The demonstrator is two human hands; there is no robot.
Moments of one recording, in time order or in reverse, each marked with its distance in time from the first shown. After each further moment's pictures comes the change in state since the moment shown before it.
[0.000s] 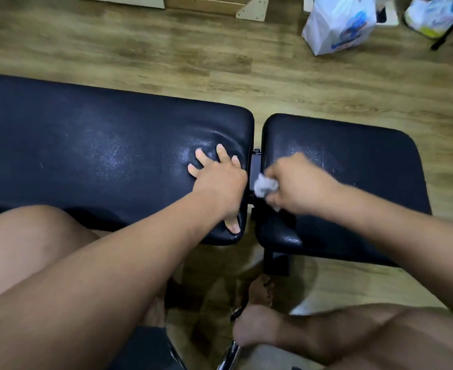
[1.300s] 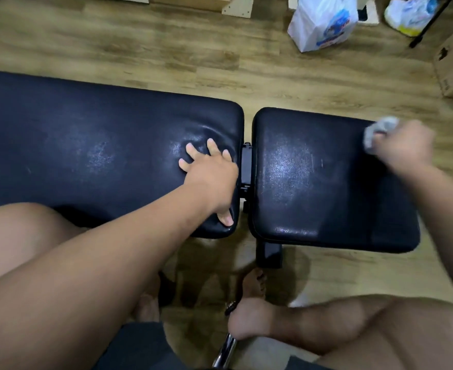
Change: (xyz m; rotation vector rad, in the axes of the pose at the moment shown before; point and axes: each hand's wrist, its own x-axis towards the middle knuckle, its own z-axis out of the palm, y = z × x) left_hand 0.000 -0.001 0.002 0.021 0.013 0.020; right_hand -0.005 0.182 -0.013 0.150 0.498 0.789
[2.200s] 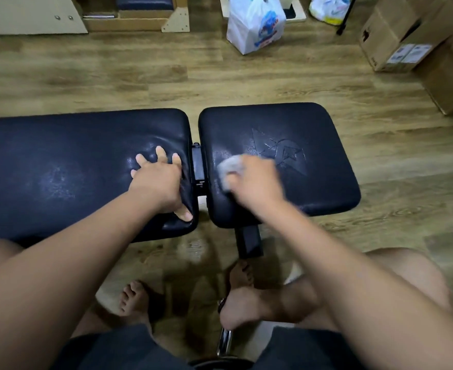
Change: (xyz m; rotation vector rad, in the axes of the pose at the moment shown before) left_hand -0.004 -0.009 0.006 -0.002 0.053 0.034; right_hand -0.170 -0.068 0.033 0.214 -0.154 -0.416
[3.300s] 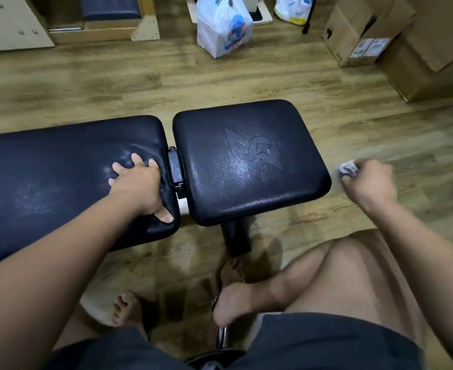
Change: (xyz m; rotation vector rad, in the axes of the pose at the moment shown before) left_hand 0.000 0.004 -0.004 -0.040 -0.010 -0.008; right_hand -0.060 0.187 -0.095 -0.067 0.276 0.626
